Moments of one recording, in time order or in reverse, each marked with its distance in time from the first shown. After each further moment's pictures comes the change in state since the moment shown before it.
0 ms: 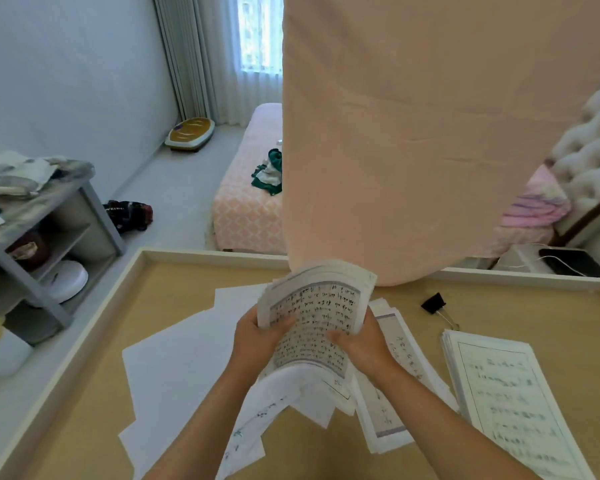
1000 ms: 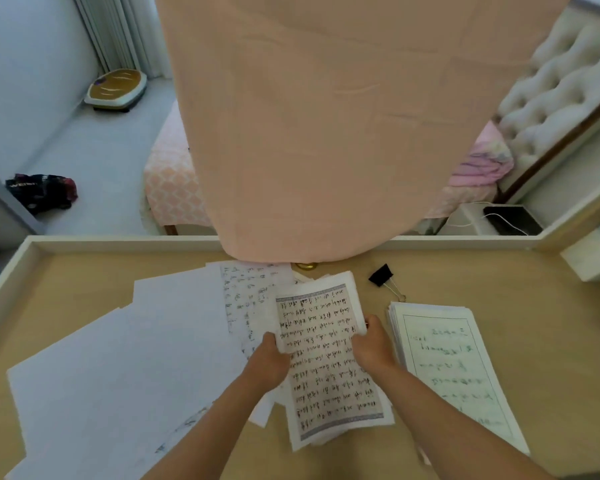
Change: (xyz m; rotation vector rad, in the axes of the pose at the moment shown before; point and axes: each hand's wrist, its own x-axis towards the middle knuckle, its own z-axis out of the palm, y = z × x) left_hand 0.033 -0.106 0.136 0.614 -0.395 -0.362; right_hand 0.032 0.088 -0.121 -0.393 0.277 0.384
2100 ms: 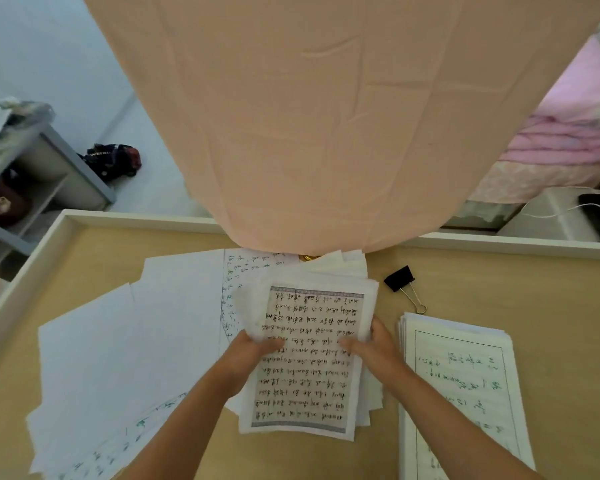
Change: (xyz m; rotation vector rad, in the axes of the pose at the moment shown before) left_hand 0.007 0.036 0.014 -0.548 -0.021 -0.065; right_hand 0.083 0.039 -0.040 0.311 -0.458 -0.070
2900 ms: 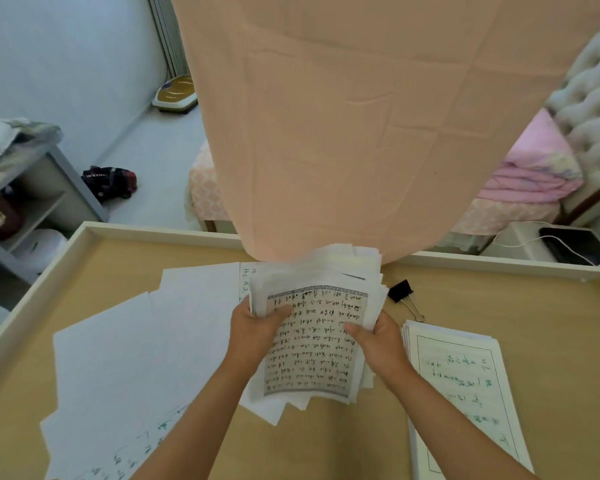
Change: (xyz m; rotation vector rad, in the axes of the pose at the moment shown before) left_hand -0.072 0.055 -0.011 -0.150 0.324 0.418; right_hand -0.061 -0.057 0.051 0.126 0.144 -0.255
